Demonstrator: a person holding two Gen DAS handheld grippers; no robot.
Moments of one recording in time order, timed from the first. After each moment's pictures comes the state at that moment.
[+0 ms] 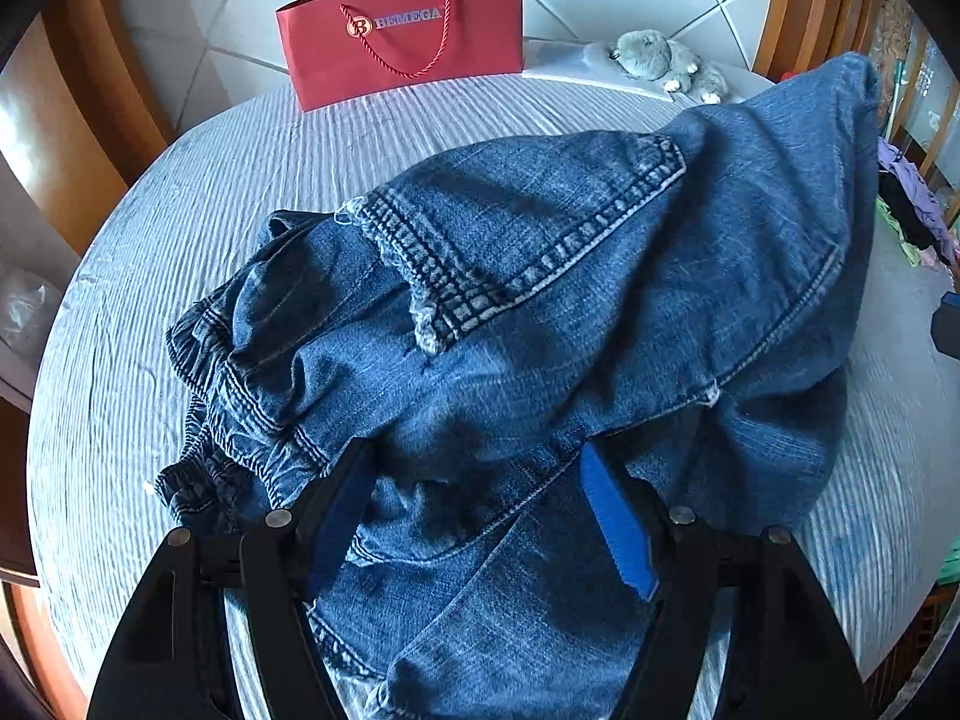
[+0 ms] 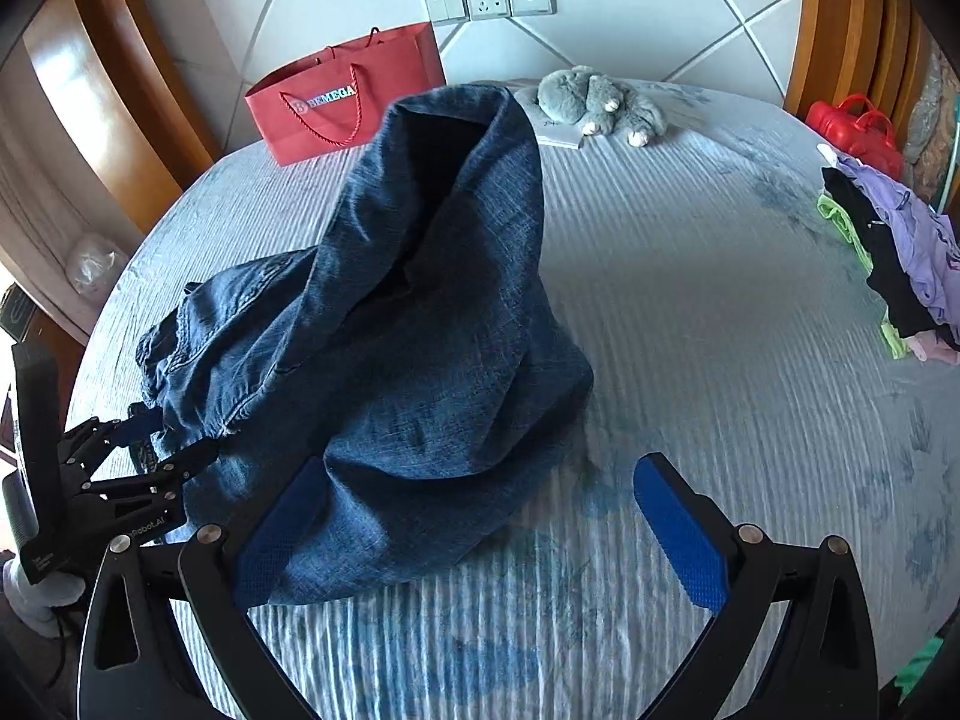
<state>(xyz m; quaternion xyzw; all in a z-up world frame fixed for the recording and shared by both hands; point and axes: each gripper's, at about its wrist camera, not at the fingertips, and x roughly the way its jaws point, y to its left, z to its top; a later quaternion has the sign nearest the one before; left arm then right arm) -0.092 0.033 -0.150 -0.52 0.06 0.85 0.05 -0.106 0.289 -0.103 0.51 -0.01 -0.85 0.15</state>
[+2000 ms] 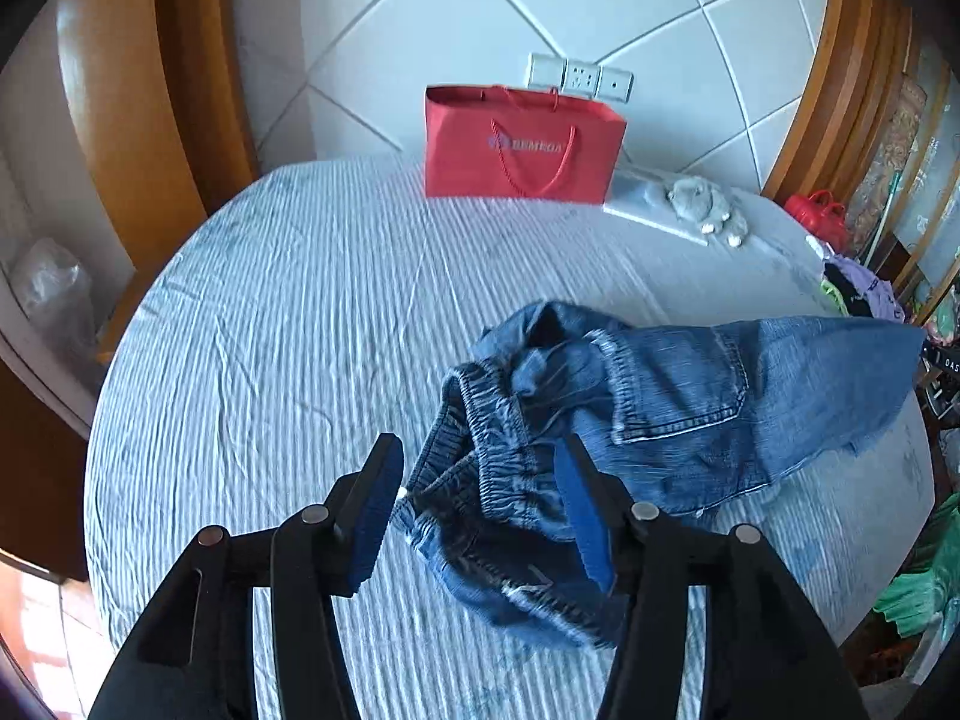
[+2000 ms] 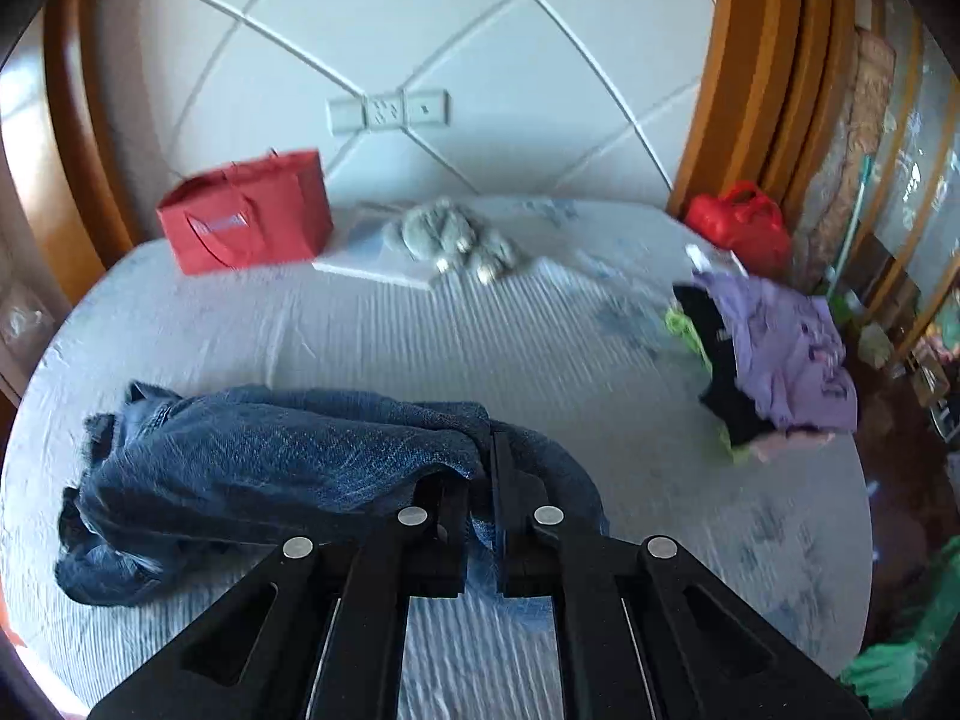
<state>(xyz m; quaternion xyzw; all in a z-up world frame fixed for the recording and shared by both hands) -0.065 -0.123 -0.047 -0.47 -0.02 0.88 0.05 -0.112 0.351 -0.037 0.43 0.01 -0.90 0.00</state>
